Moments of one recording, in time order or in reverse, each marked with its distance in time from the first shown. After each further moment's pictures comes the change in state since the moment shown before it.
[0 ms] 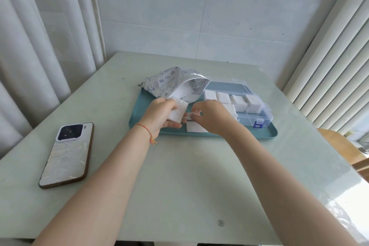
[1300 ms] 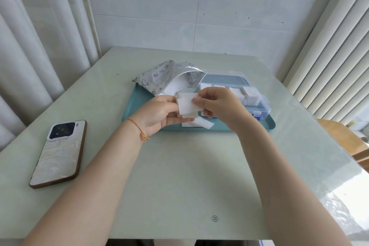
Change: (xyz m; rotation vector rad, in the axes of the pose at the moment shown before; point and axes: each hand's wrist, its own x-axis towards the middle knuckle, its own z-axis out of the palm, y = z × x) left_hand -0.013 0.004 0.009 -0.076 -0.350 -0.020; right_hand -0.024 0.012 -0.027 0.931 0.025 0.201
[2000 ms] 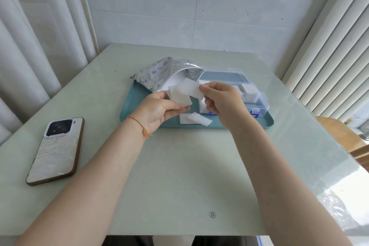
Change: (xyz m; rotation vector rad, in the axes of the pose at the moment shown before) left_hand 0.006 -0.007 0.001 -0.146 0.172 0.055; right_hand 0.006 0.004 0.004 0.276 0.218 0.110
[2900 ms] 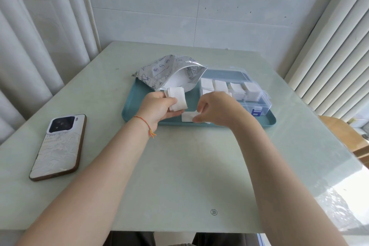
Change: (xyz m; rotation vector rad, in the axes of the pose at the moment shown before) left_hand 0.006 -0.008 -0.003 0.157 0.211 0.022; right_hand -0.013 -0.007 0.000 -1.176 -0.266 -0.128
